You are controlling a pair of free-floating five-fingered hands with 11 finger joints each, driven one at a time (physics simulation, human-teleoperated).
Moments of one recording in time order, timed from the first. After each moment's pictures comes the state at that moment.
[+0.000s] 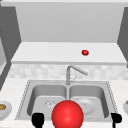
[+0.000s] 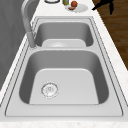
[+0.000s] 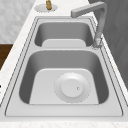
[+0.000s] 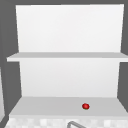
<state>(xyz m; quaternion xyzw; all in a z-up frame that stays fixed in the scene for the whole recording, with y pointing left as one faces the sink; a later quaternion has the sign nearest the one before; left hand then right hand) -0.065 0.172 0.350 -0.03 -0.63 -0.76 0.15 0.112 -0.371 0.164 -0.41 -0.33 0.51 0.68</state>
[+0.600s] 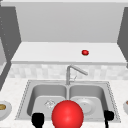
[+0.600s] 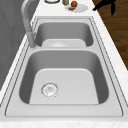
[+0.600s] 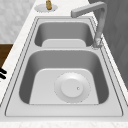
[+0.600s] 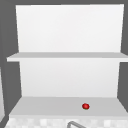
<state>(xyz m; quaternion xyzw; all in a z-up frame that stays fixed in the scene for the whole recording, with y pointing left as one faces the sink) -0.065 0.172 0.350 -0.03 -0.63 -0.76 0.15 0.120 -0.309 0.180 -0.43 -0.32 0.52 0.66</state>
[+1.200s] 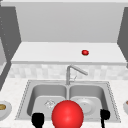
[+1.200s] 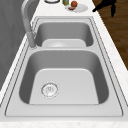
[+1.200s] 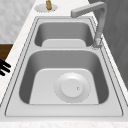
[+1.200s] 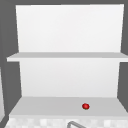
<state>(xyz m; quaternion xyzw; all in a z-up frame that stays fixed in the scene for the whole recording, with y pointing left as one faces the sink) -0.065 0.172 0.350 -0.03 -0.63 -0.76 0.15 0.126 -0.281 0.180 -0.43 -0.33 0.51 0.66</state>
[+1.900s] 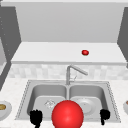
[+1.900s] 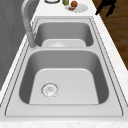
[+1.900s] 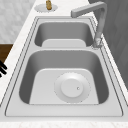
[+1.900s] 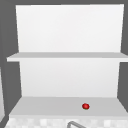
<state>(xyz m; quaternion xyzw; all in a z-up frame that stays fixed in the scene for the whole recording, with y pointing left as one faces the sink) -0.055 0.184 0.362 -0.04 -0.63 -0.76 0.16 0.126 -0.281 0.180 -0.44 -0.34 0.51 0.66</state>
